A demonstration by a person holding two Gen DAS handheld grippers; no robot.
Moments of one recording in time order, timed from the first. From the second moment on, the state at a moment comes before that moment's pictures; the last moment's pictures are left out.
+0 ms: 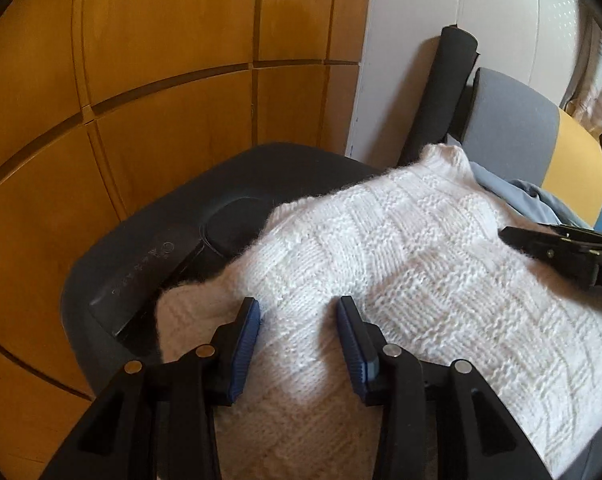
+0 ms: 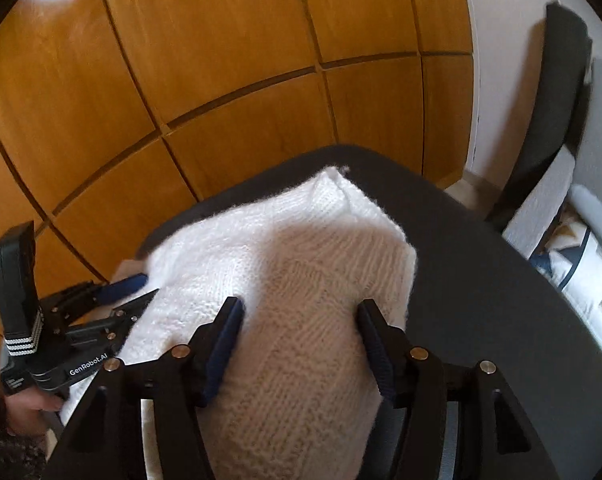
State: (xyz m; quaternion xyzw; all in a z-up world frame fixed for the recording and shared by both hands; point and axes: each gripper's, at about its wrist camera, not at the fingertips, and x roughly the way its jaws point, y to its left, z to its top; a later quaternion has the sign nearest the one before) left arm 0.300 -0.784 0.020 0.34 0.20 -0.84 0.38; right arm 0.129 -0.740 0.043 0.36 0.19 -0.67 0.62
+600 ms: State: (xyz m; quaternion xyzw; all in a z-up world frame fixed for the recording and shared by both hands) left arm 0.401 -0.623 0.038 0.29 0.28 -0.79 0.47; right arm 0.243 -0.527 0.066 0.25 0.25 -0.71 0.60
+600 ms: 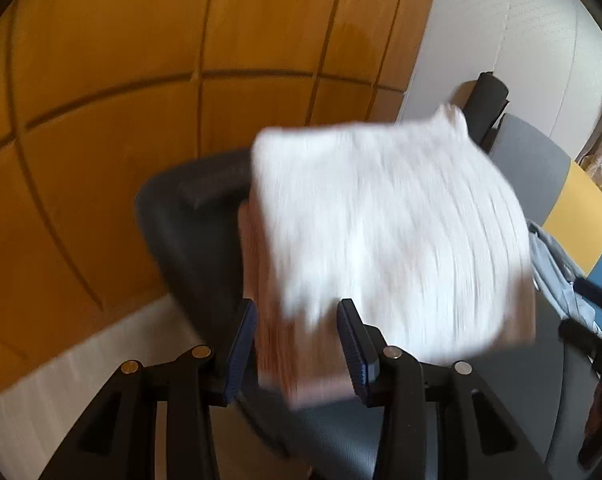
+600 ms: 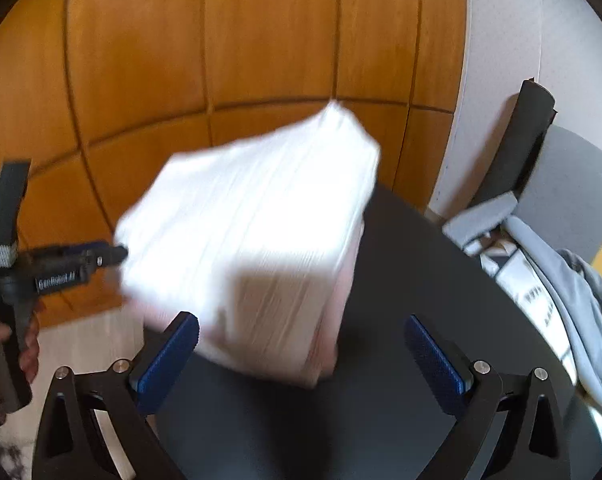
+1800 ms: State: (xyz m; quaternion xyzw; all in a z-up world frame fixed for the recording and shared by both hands) left arm 0.371 -0.542 -0.017 0.34 0.26 -0.75 0.50; right arm 0.286 -0.507 -0.027 0.36 0.23 -0.73 0.53
